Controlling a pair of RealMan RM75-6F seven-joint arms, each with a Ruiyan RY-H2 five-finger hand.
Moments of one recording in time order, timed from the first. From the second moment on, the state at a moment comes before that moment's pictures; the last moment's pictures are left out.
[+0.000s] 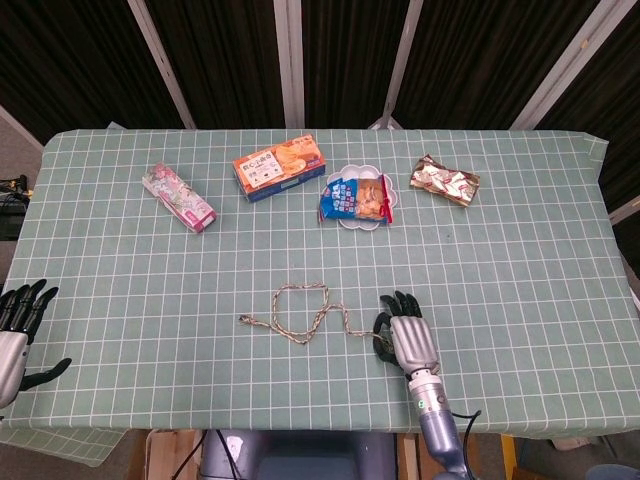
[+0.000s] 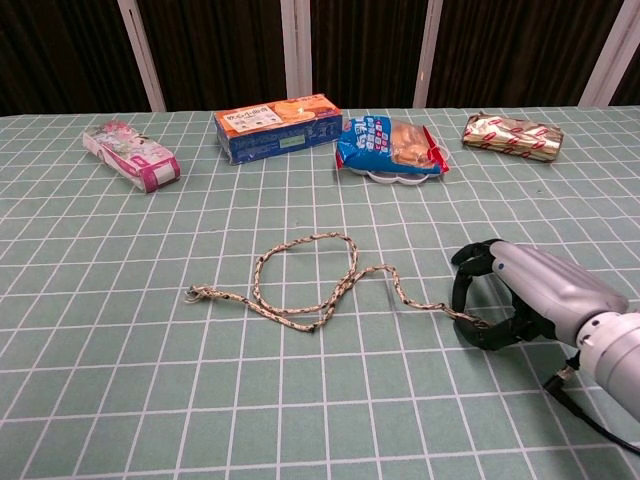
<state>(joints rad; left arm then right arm) -0.04 -1.11 -0.01 -1.62 1.58 1.55 0.04 0.36 -1.82 0.15 -1.55 -1.13 1.23 -0.47</state>
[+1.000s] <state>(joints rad) -0.28 -1.25 -0.09 -1.83 1.46 1.23 0.47 0.36 -1.71 0.15 -1.67 -1.13 1.23 -0.44</state>
